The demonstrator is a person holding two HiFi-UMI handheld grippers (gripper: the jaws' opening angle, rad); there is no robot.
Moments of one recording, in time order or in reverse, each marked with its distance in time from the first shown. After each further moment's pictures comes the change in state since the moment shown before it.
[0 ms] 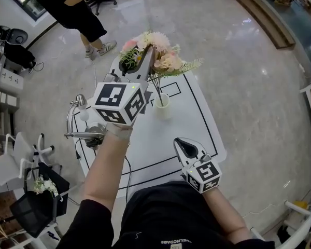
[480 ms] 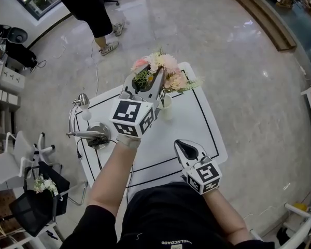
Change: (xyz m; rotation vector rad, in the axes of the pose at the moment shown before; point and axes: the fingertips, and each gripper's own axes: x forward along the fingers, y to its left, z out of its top) left arm -0.019 -0.023 -0.059 -0.003 0.069 -0.028; right arm -0.001 0.007 -0.002 -0.002 0.007 0.011
